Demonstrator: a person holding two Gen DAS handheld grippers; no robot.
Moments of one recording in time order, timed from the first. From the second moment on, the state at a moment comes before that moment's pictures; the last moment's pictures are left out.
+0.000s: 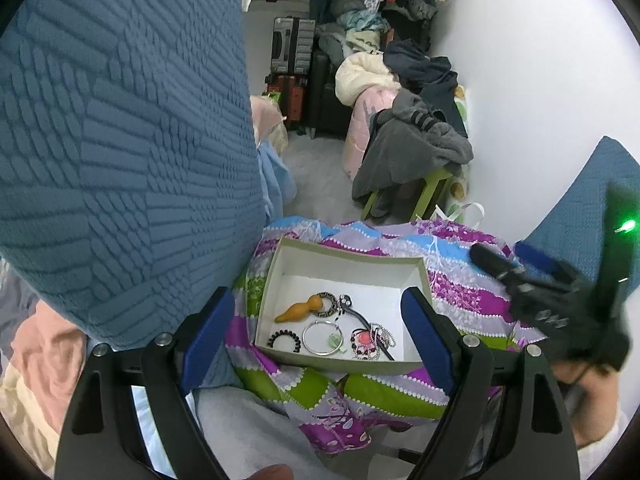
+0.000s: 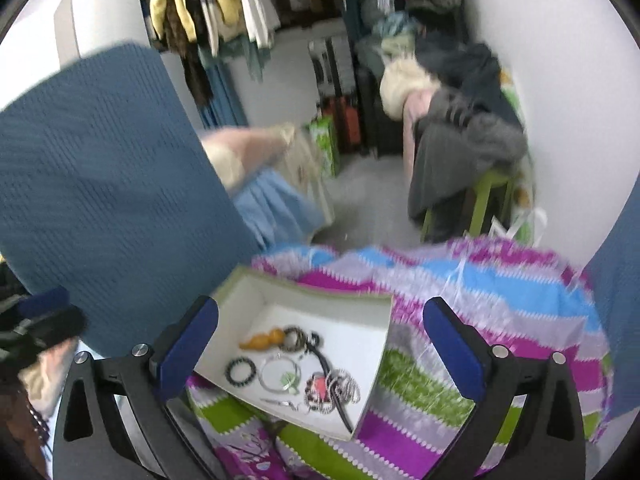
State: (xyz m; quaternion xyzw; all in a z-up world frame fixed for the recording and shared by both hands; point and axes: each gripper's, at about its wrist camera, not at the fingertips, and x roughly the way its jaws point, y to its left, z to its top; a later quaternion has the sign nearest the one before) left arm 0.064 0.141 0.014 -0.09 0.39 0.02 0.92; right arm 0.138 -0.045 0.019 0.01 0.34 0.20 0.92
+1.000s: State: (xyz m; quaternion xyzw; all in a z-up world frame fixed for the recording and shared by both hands) left arm 0.012 0.118 0.055 -0.08 0.34 0.01 0.94; right arm 0.020 -0.090 0.078 0.01 0.26 0.12 0.96
